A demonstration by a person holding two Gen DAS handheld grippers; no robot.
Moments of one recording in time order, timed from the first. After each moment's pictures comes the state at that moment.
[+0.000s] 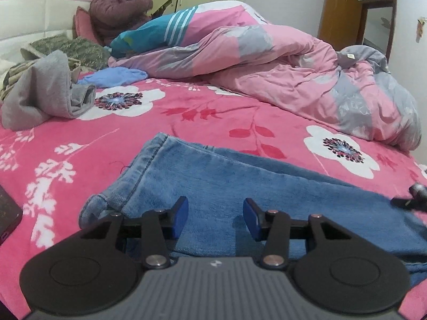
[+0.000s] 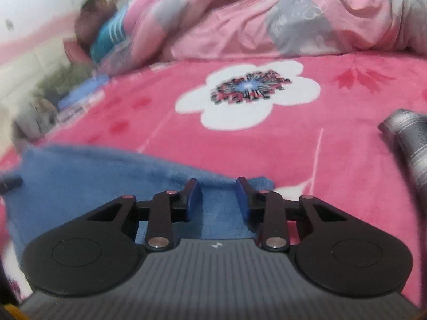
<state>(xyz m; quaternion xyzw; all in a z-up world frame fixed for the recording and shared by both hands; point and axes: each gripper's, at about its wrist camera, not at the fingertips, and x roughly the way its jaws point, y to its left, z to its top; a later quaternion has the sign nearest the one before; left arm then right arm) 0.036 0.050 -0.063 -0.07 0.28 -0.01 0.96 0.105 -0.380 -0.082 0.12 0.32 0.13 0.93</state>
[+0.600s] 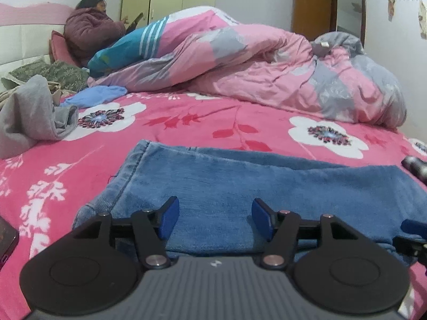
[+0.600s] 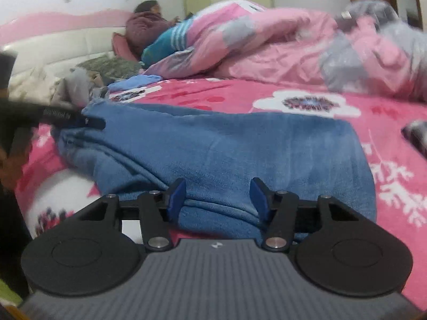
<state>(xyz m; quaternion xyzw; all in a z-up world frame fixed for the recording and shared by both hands) 0.026 0.044 -0.066 -0.03 0.25 -0.06 0.96 -0.035 -0.266 -0.100 0.03 0.23 0.17 0.96</state>
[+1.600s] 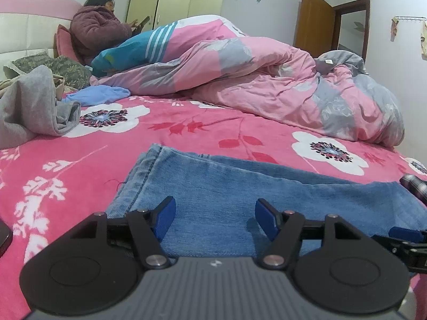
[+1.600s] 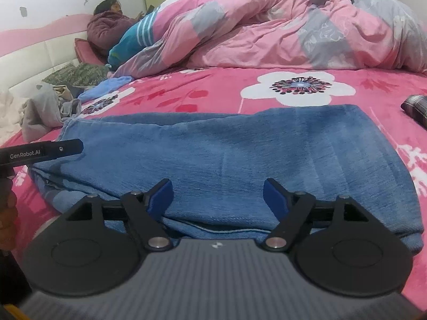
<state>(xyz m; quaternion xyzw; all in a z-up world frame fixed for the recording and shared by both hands) 0.036 0.066 -0.077 -0.05 0.24 -0.06 0.97 -0.004 -0.226 -0.096 0.07 0.26 0.09 0.96</state>
